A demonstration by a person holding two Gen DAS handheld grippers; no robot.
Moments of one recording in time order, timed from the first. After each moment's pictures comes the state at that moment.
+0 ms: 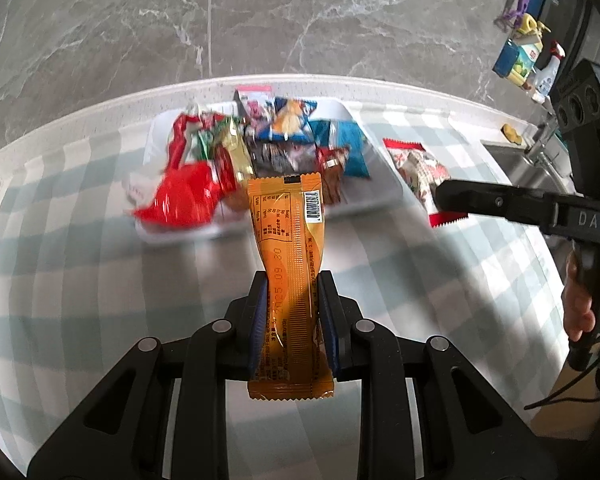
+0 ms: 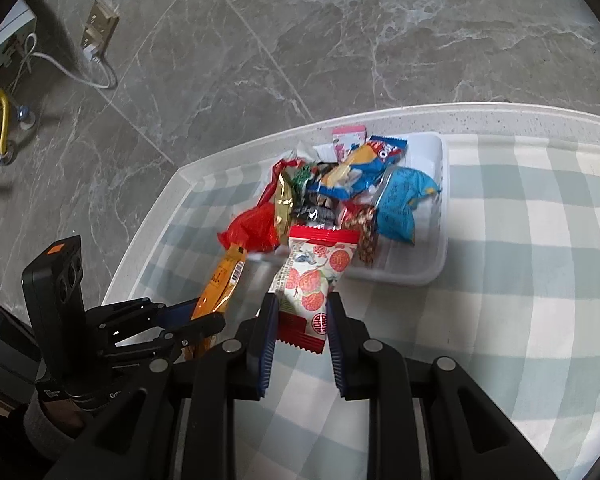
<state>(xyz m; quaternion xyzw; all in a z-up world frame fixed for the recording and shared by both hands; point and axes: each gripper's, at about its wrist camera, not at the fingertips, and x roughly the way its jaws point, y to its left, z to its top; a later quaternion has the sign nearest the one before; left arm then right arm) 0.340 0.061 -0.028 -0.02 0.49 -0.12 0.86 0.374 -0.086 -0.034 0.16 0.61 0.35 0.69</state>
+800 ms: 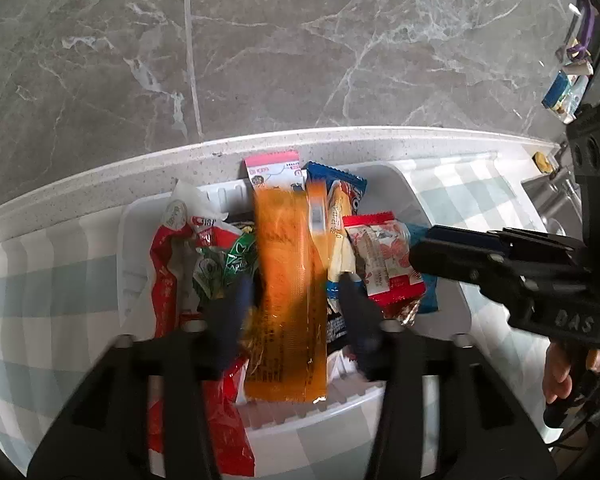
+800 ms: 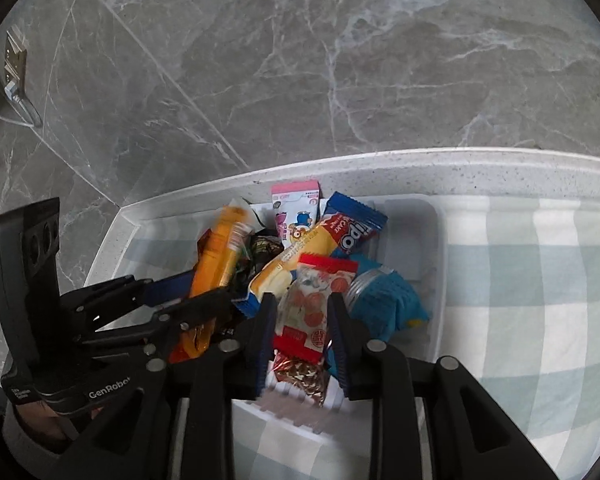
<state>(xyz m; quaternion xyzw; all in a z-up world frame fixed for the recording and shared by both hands) 0.524 0.065 -0.049 -0.01 0.50 -0.12 0.86 0.477 -0.038 -0.101 0.14 0.62 0.30 0.71</state>
